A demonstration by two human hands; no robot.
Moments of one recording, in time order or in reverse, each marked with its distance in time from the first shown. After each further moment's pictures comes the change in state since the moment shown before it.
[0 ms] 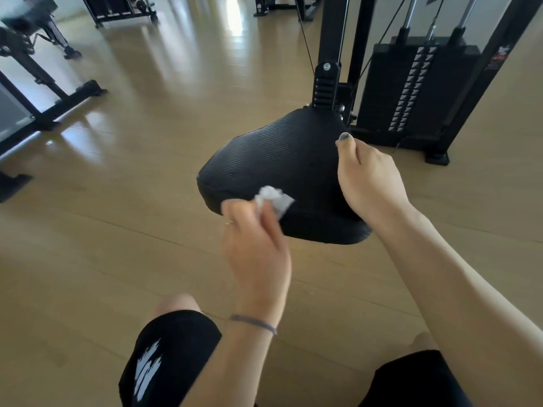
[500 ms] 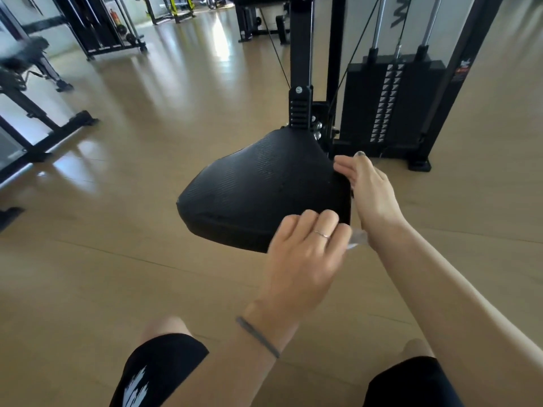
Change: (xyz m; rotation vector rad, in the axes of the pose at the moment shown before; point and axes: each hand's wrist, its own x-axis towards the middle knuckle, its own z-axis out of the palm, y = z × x) left_hand -0.011 0.064 0.016 0.220 -0.179 0.881; right_hand 0.002 0.035 -0.022 0.649 -0.003 0.304
